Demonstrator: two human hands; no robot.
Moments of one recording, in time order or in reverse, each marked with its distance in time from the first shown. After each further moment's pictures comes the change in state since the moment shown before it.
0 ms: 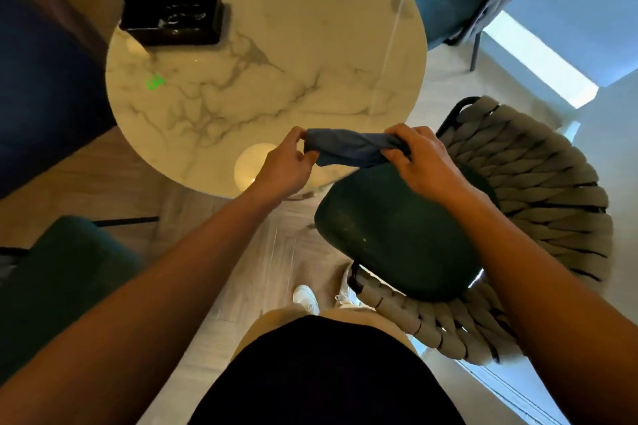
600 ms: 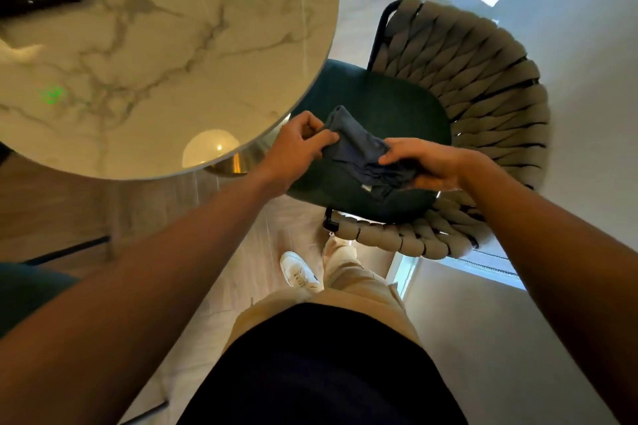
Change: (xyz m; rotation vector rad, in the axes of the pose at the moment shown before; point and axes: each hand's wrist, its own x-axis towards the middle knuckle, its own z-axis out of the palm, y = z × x) left_hand -0.033 -0.024 0.102 -0.249 -0.416 0.201; right_hand -0.124 0.079 0.030 1.088 -0.461 0.709
